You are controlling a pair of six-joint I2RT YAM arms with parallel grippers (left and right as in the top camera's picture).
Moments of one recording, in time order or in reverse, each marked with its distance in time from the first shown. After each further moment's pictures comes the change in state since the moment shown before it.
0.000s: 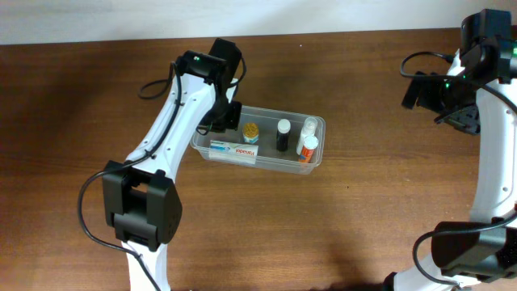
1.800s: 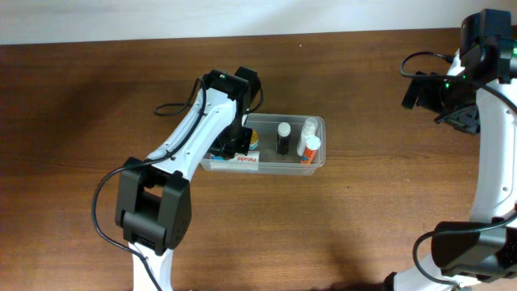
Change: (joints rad) left arm -0.096 0.000 -0.146 -0.043 -0.026 -0.066; right arm 0.000 0.000 0.000 0.000 0.000 0.000
